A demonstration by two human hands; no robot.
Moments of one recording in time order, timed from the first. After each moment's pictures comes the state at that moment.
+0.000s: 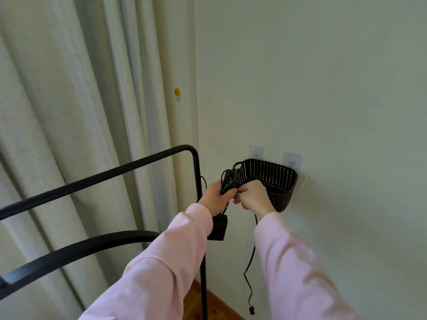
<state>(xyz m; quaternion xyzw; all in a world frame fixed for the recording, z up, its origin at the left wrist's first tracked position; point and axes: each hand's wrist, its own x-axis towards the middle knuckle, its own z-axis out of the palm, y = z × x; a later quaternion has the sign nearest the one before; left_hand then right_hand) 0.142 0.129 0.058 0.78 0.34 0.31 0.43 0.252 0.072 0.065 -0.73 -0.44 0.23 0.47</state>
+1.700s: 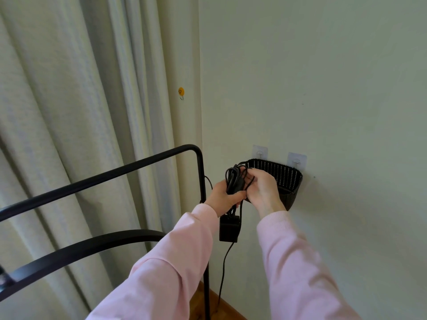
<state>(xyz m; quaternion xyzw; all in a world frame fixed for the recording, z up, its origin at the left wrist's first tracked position) 0.144 0.120 0.063 0.76 0.30 0.33 0.47 0.249 0.086 0.085 -0.38 -0.20 0.46 0.78</state>
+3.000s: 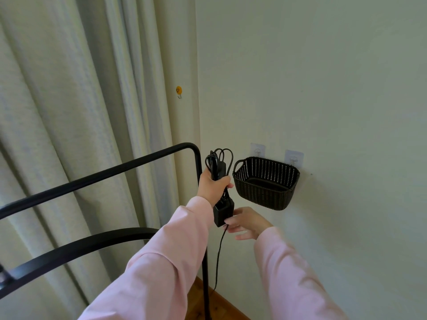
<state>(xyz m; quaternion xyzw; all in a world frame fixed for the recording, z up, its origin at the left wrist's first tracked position) 0.137 0.115 0.083 0.62 0.35 0.46 0.53 0.242 0.066 0.017 -0.70 -0.36 0.49 0.37</state>
